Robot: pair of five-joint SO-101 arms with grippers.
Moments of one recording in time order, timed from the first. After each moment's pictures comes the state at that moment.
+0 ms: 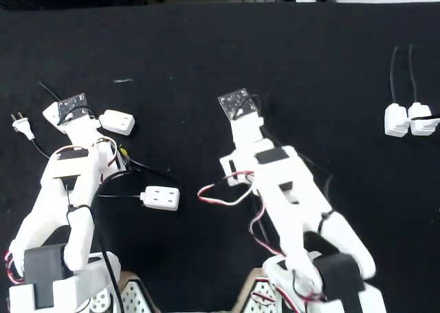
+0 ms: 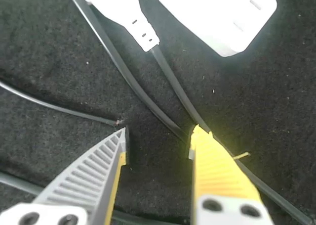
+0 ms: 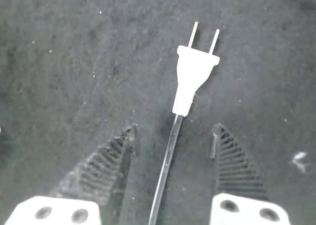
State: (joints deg) left arm -13.7 -16.6 55.1 35.3 10.1; right arm -16.0 -18.8 54.5 41.5 6.5
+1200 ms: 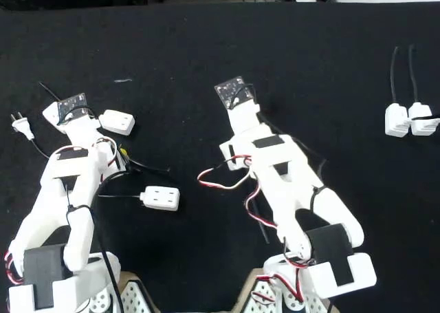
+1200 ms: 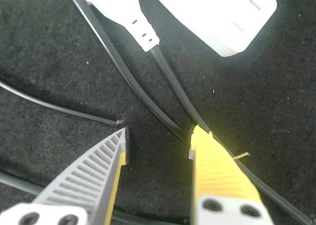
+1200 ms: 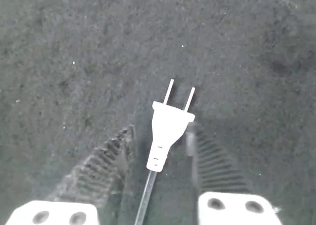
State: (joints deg) left arm -13.7 -16.6 55.1 35.3 10.1; right arm -13.7 -5.8 48.0 30.9 12.9
